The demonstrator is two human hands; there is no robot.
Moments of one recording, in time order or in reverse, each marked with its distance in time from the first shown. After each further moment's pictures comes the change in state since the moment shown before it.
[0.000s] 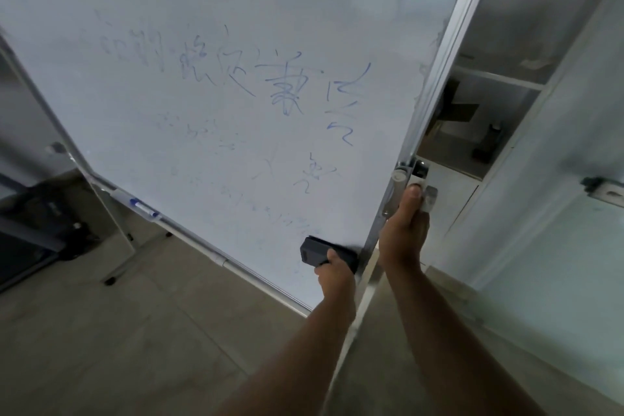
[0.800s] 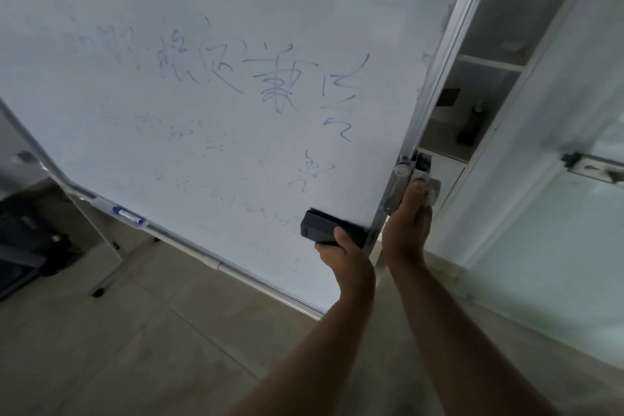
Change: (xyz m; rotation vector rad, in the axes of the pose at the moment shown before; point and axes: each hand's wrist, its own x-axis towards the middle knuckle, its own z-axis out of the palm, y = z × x) left_hand -0.018 0.008 0.000 -0.183 -0.059 0.263; right_hand -0.013 0.001 0.001 0.007 0.039 0.045
